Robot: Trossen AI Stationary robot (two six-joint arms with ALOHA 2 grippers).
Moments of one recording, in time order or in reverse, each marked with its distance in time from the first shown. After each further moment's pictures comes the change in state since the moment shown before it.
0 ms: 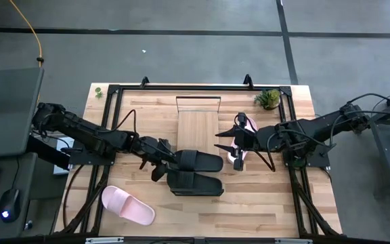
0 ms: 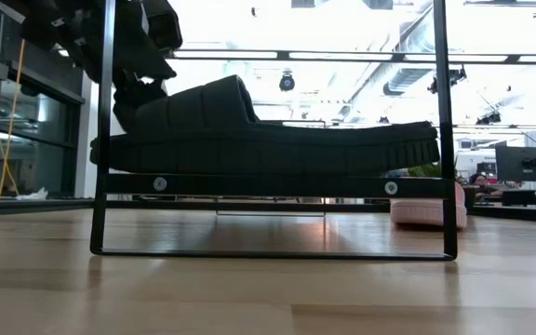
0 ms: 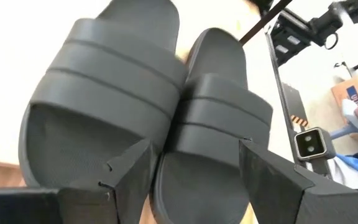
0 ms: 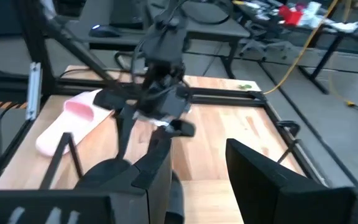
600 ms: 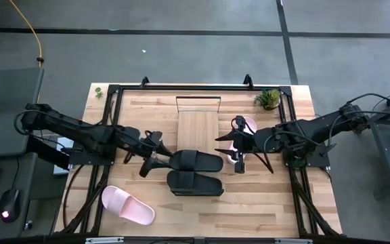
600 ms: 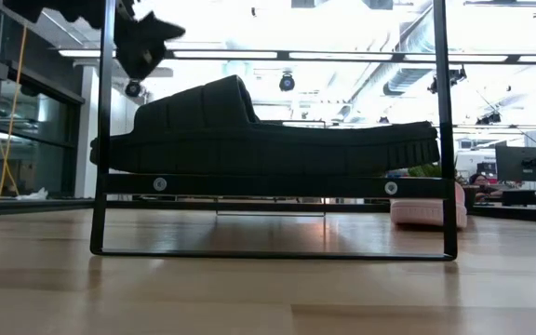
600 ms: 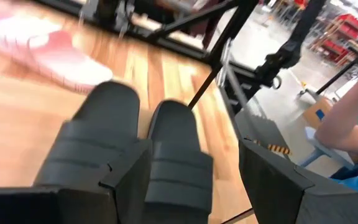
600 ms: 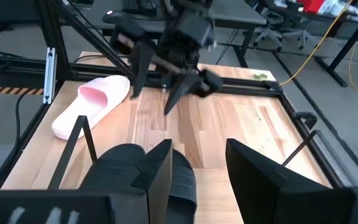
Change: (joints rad) left arm 0.000 -0.255 0.000 0.003 0.000 0.107; right arm 0.000 0.009 0.000 -0.044 -0.052 0.021
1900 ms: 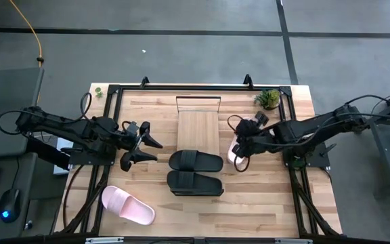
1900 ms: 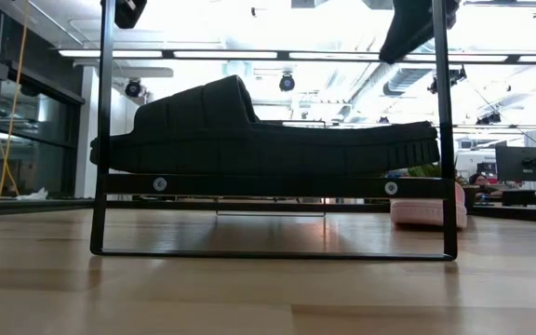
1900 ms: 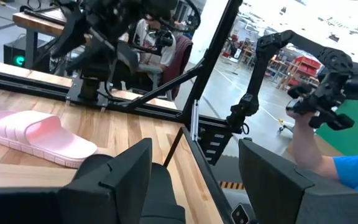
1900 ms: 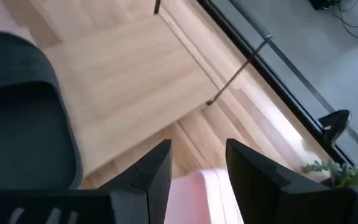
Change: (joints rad) left arm 0.000 -0.265 0.000 -0.001 0.003 0.079; right arm -0.065 0.060 -0.029 -0.645 0.296 0.629
